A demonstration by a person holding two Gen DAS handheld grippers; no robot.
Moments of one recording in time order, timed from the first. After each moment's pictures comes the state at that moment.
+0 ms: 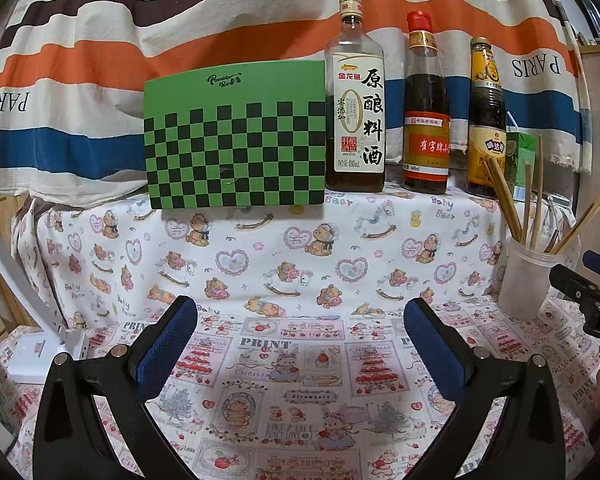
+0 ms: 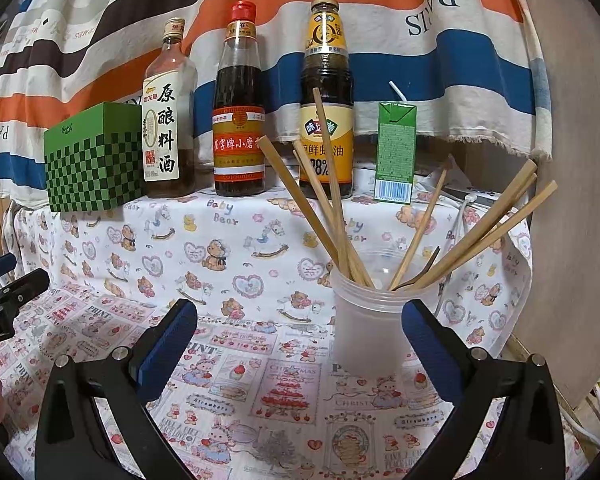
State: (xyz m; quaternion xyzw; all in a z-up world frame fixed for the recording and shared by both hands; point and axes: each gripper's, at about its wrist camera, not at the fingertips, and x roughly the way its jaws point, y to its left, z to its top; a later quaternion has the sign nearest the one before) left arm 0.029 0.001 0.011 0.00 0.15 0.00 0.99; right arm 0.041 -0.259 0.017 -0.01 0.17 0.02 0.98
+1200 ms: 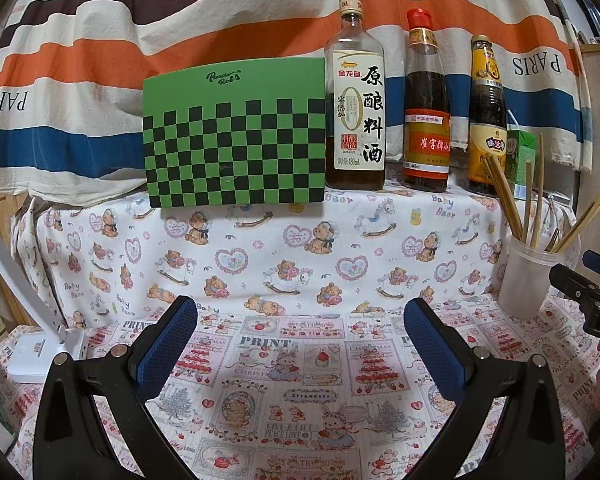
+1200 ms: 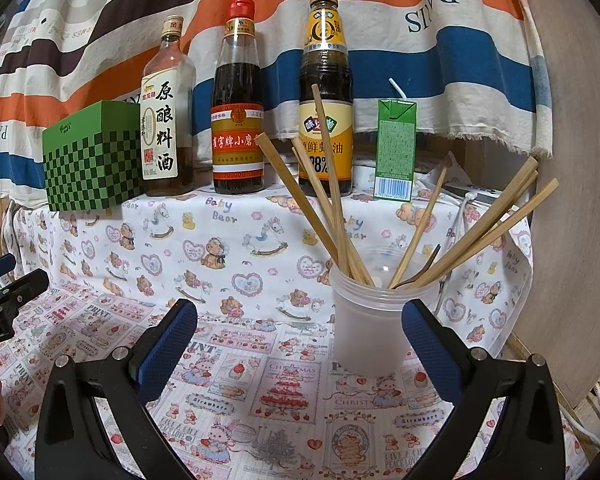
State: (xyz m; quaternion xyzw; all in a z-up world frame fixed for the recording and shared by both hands) left arm 0.029 0.001 0.010 0.00 0.15 0.00 0.99; right arm 0.042 -0.259 0.017 -0.01 0.17 0.02 0.98
